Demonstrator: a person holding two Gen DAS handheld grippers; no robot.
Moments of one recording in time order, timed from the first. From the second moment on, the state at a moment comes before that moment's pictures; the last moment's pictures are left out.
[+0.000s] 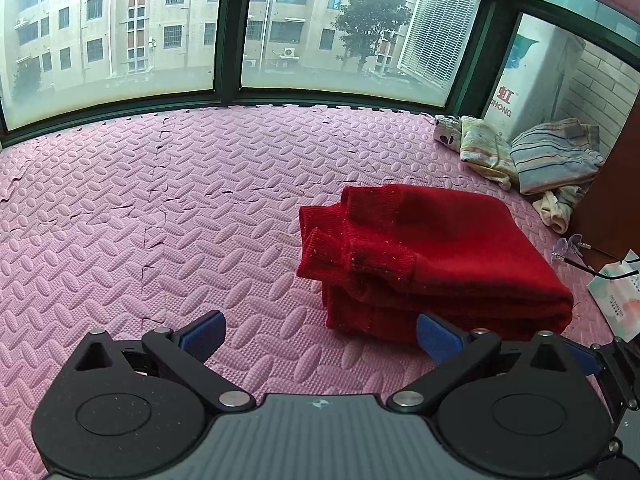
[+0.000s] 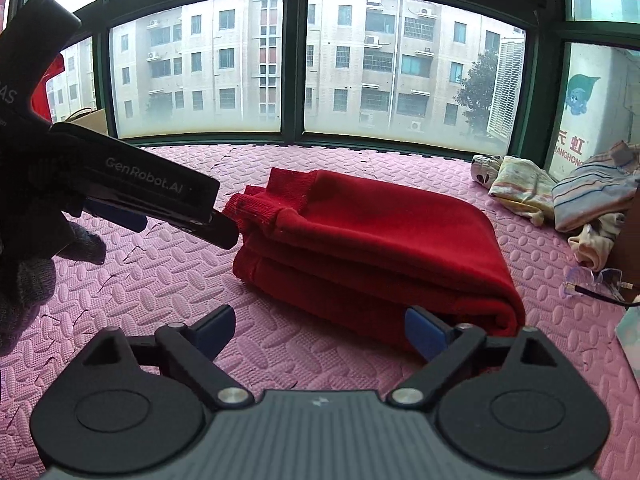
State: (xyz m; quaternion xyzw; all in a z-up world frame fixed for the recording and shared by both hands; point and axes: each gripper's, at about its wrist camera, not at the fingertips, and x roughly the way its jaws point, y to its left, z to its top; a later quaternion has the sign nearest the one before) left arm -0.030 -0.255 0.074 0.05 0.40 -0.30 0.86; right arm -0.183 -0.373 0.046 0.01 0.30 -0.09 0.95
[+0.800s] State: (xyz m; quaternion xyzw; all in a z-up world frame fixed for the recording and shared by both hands) left arm -0.072 -0.248 0.069 0.09 0.37 -0.30 0.87; right arm -0.199 -0.382 0.048 0.04 0.31 -0.15 0.94
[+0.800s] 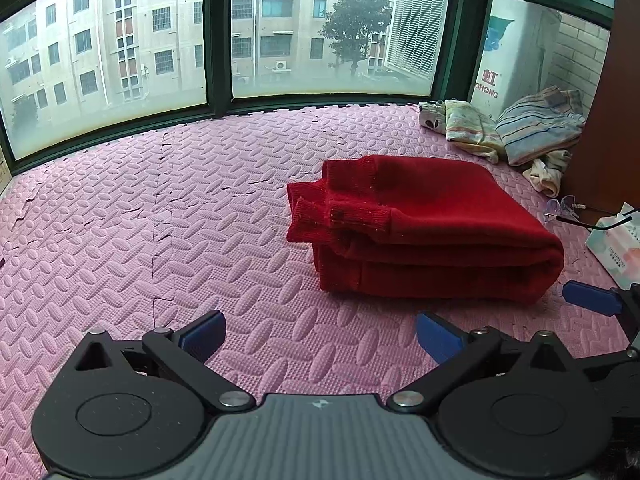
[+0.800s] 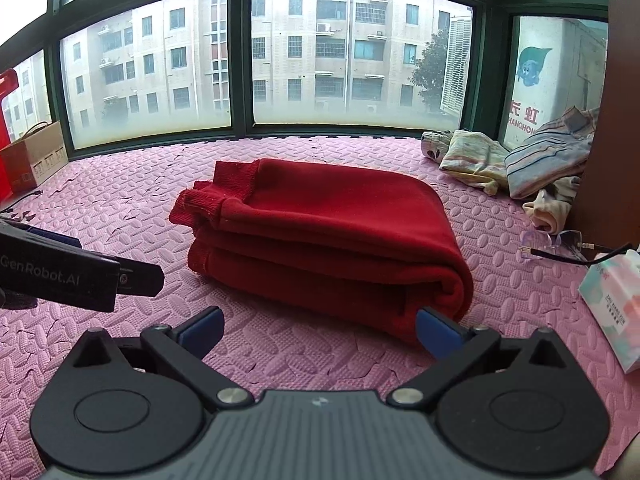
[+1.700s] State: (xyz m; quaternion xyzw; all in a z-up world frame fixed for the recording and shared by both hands) left arm -0.088 -0.238 0.062 0.09 0.37 -0.29 0.88; right arm -0.209 -0.384 0.043 0.05 0.32 -0.17 0.93
